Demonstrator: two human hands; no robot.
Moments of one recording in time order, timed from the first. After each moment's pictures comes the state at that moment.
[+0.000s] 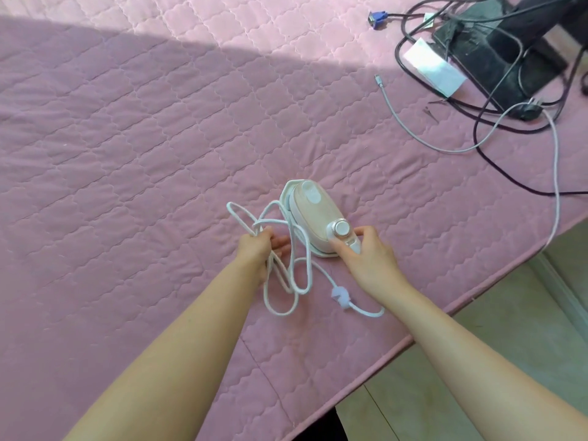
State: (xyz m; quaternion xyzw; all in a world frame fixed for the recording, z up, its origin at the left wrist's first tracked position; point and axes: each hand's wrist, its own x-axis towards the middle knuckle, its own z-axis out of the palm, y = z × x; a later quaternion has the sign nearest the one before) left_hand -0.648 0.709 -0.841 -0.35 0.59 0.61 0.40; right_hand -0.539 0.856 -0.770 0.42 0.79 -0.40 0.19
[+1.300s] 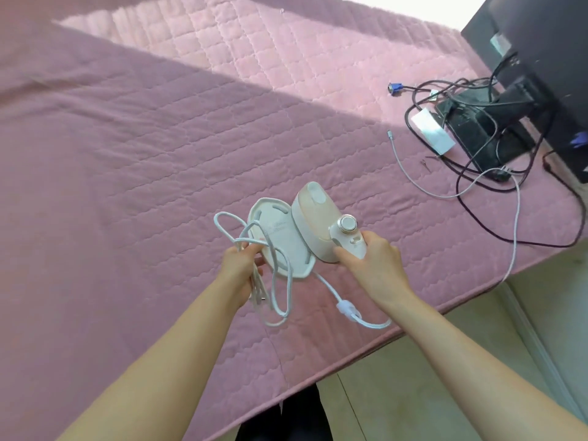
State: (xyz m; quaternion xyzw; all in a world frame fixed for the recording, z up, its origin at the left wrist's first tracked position) left_hand -0.623 0.622 -0.699 -0.32 0.61 0.64 0.35; right_hand -0.545 0.825 -0.639 0.32 0.87 -0.36 0.12
